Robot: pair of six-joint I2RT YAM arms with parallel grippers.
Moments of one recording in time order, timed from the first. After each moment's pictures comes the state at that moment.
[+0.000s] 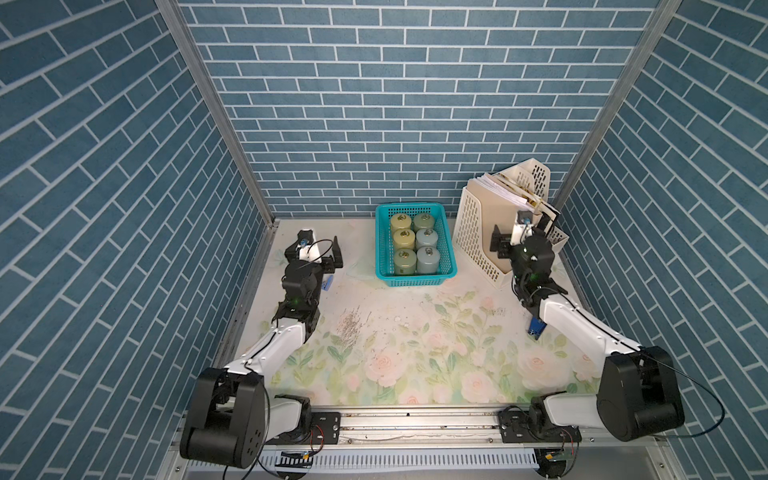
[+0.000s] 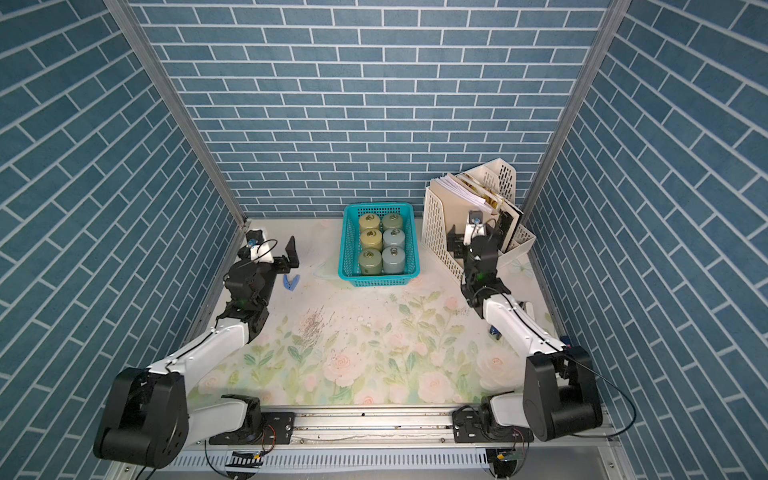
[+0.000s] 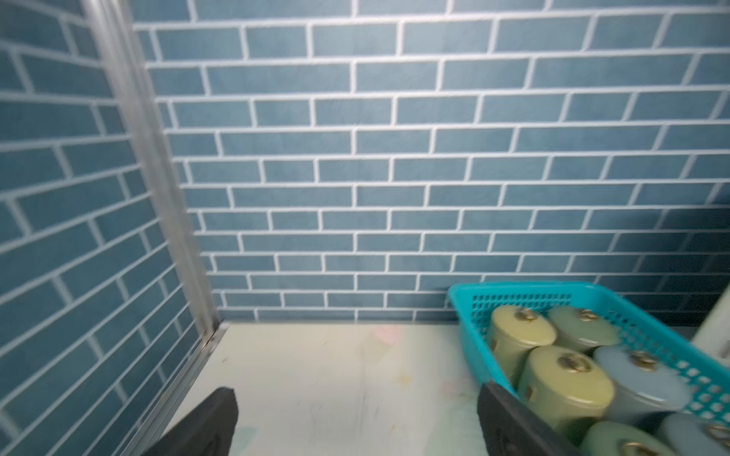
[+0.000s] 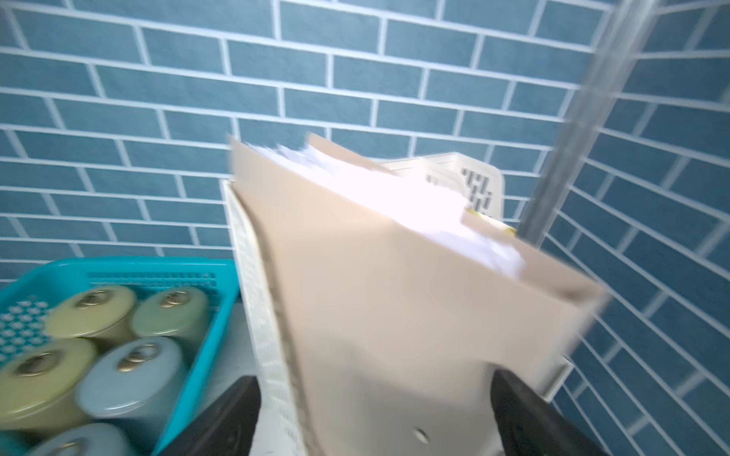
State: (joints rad) left arm -0.22 1.24 0.68 0.58 -0.18 0.02; right arm 0.33 1.38 1.00 0.27 0.28 -0.08
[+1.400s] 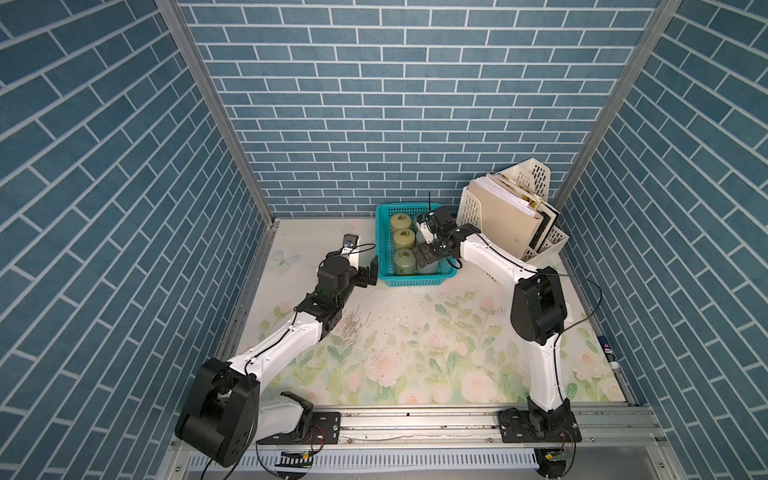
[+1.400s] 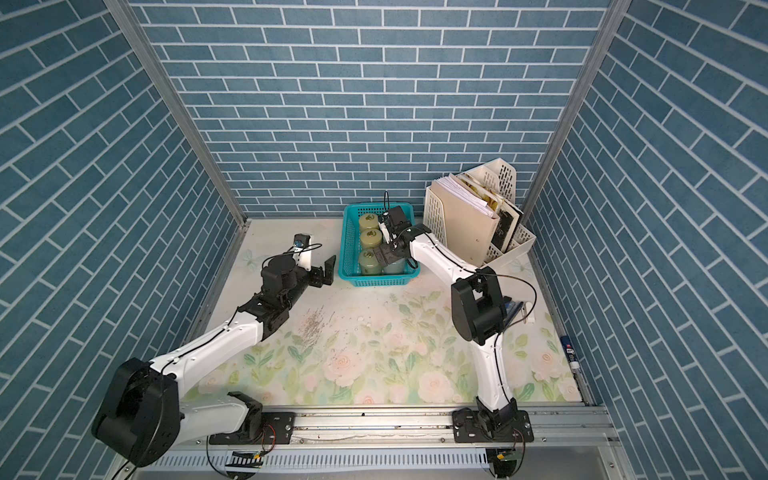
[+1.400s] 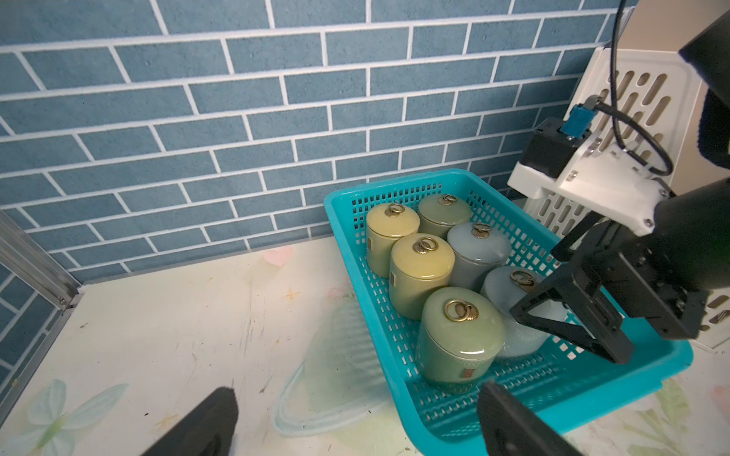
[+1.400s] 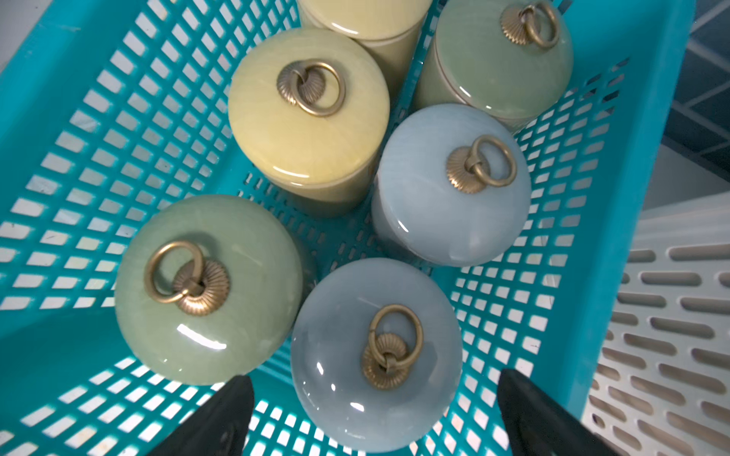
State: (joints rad) left arm -0.43 1.27 0.73 0.27 -0.17 -0.04; right arm 0.59 2.12 1.87 -0.72 0.08 -0.02
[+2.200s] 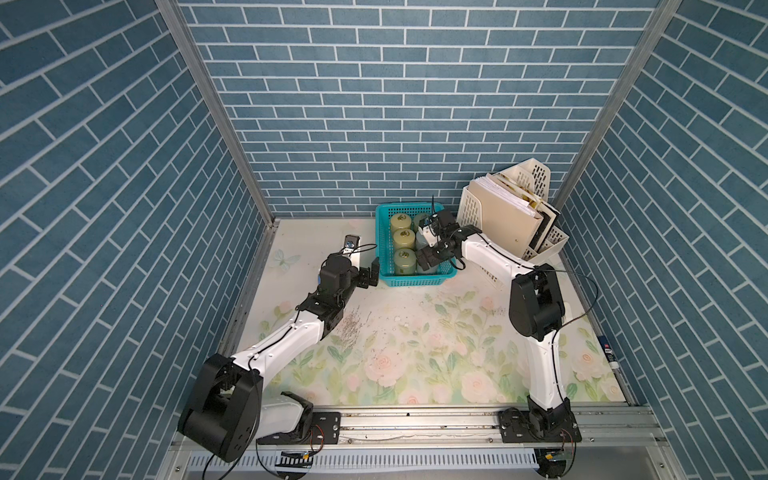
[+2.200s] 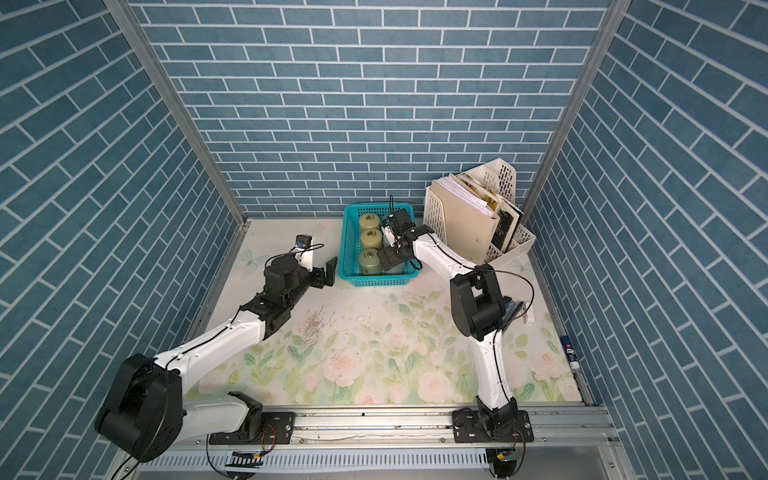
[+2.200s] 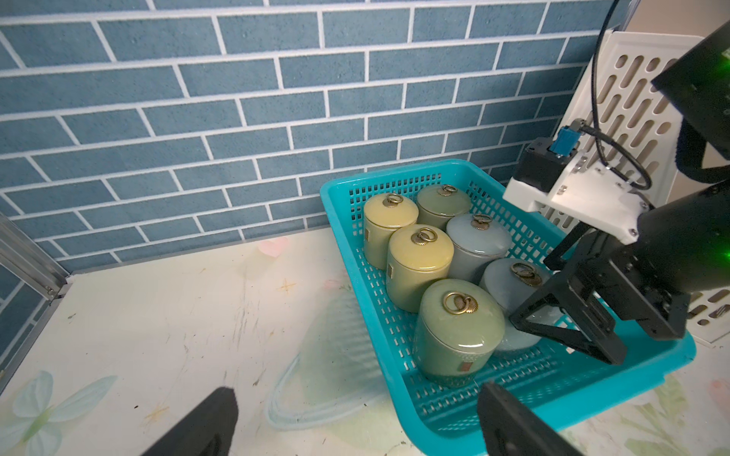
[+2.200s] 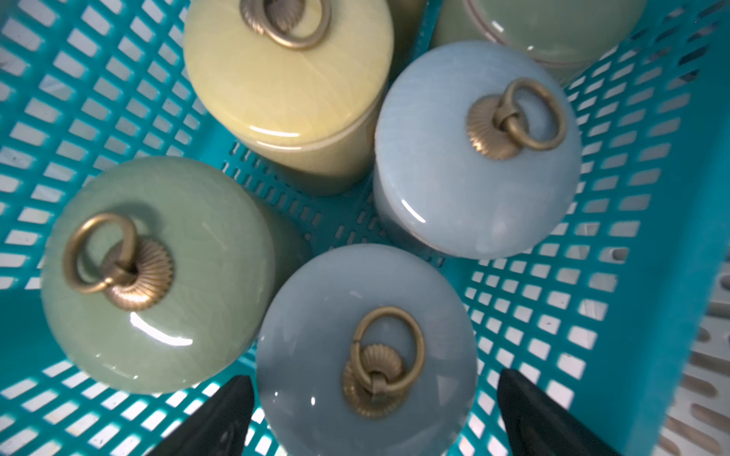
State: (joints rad) left arm -0.43 1.29 0.73 0.27 -0.17 -0.05; right arm 0.56 2.17 1.86 -0.72 -0.01 -0.07
